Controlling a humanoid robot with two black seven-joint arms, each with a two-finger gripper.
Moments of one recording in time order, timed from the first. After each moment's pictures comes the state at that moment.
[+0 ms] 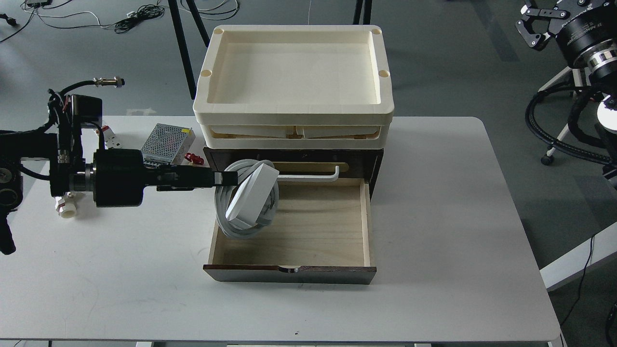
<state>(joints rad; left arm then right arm) -1.13 1.04 0.00 -1.62 1.03 -0.42 -0.49 0.94 -0.49 0.93 0.62 -0.06 0.42 0.21</state>
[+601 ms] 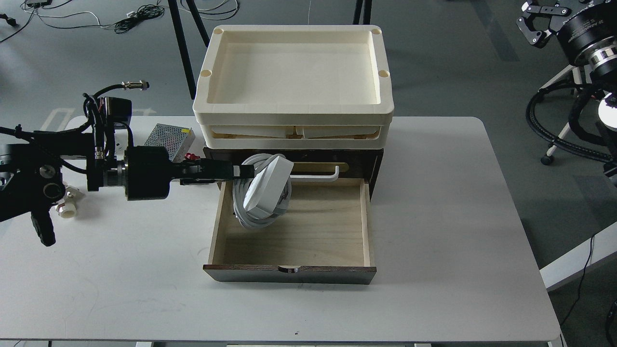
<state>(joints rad) -1.08 0.91 0.01 -1.46 1.03 -0.39 -0.49 0.95 -0.49 0.93 0.62 -0.06 0.42 0.21</state>
